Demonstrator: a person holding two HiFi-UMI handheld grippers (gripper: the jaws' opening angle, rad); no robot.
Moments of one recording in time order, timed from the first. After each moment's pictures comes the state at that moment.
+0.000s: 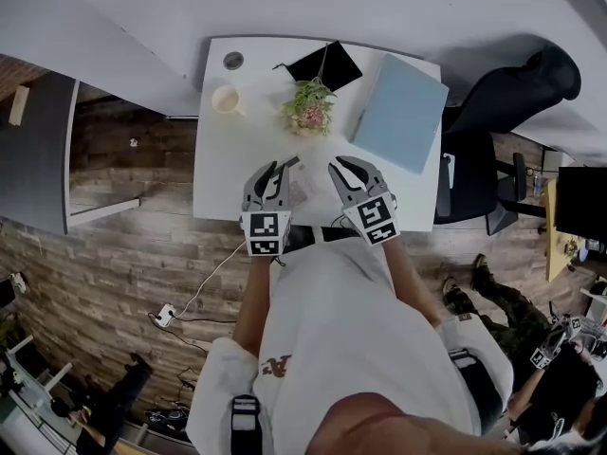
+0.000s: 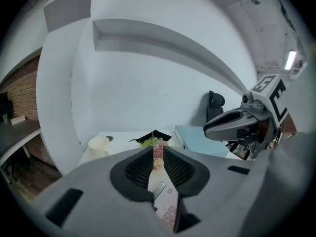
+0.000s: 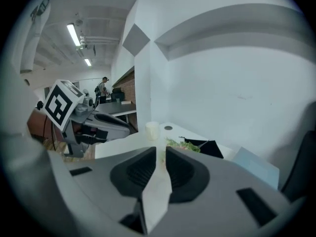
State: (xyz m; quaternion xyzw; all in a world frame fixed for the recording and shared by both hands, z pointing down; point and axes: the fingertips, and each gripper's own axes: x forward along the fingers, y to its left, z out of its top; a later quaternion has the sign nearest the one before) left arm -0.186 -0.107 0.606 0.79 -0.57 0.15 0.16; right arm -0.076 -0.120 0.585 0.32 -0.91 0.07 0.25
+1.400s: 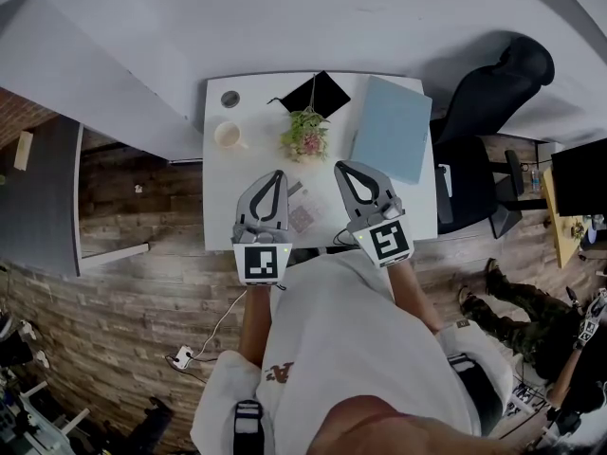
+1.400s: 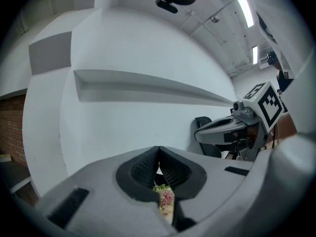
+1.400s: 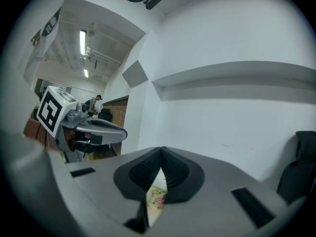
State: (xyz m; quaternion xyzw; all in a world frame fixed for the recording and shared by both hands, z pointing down) left arm -0.182 -0.116 0.437 0.84 -0.54 0.06 -0.02; right arm -0.086 -0.125 0.433 0.41 -0.91 -0.04 0.10
